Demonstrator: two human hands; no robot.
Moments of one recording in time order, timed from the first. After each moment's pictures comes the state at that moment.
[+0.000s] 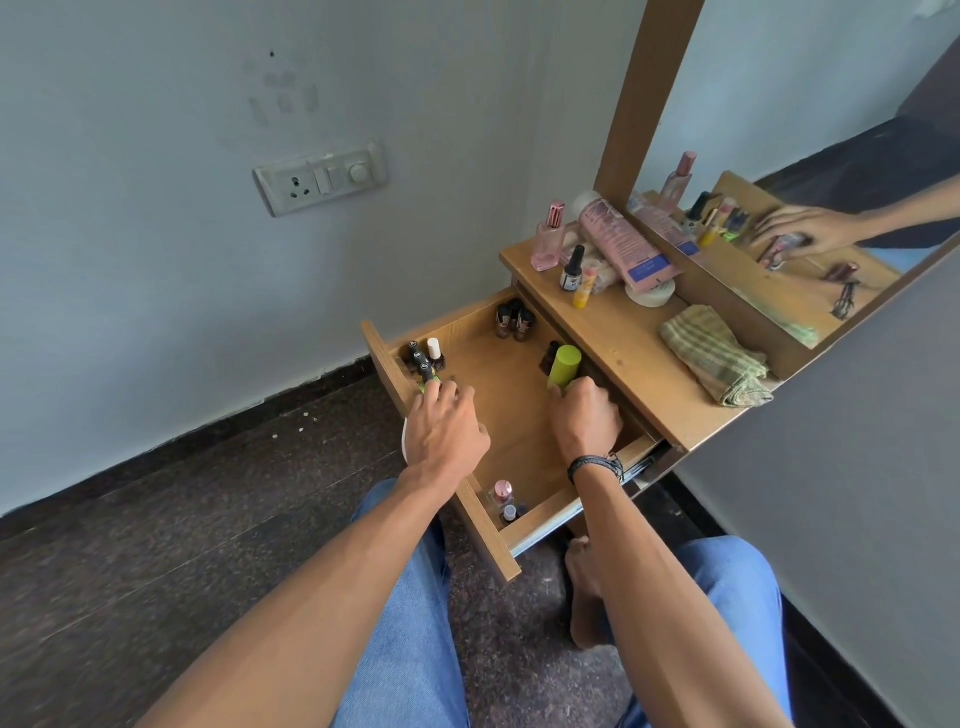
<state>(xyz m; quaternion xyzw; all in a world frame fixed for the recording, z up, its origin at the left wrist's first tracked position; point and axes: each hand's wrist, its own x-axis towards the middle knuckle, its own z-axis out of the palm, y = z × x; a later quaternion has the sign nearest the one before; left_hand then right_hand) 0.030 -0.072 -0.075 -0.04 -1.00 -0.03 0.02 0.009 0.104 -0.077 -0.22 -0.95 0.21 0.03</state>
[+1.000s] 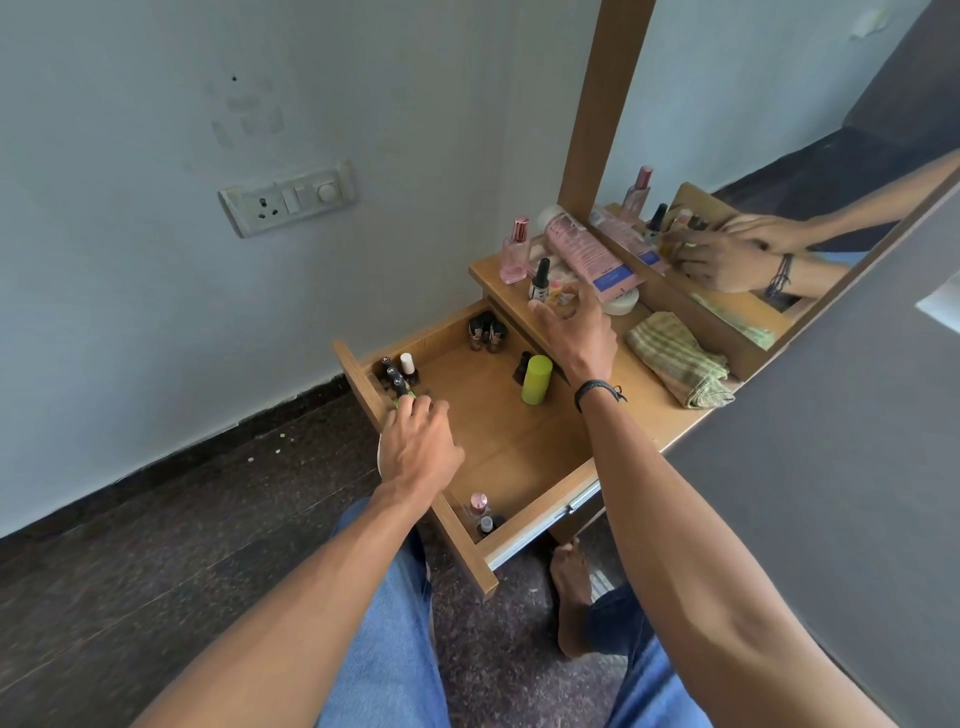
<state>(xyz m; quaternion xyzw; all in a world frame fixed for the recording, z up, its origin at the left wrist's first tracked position) 0.030 -0.072 -0.077 -0.04 -1.00 -0.03 0.04 -0.066 0.139 -0.015 -0.18 -0.89 0.39 0.14</state>
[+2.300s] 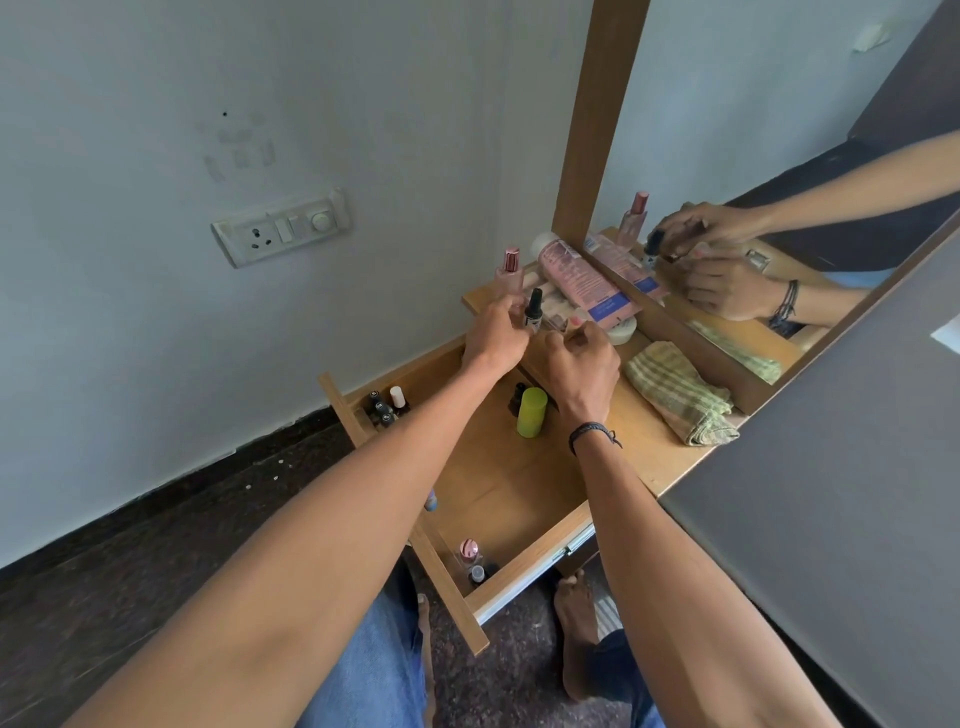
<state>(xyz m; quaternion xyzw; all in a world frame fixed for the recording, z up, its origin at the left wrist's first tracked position) -0.119 0.032 0.005 -0.05 -0.88 -0.46 -0.01 -0.068 0.142 -0.022 -0.20 -0.82 0.48 0.23</state>
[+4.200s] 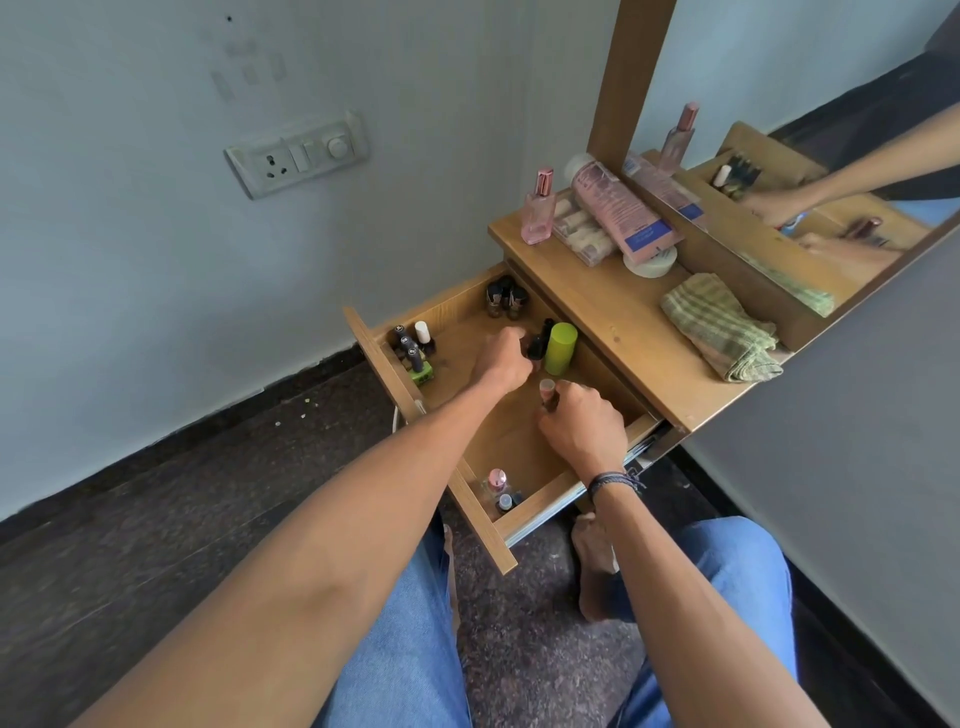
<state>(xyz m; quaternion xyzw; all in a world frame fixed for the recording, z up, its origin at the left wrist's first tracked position) -0.073 0.008 -0.104 0.03 -0.92 -0.37 -0.14 0.039 0.113 -0.083 -0.09 -0.98 0.18 -0.01</state>
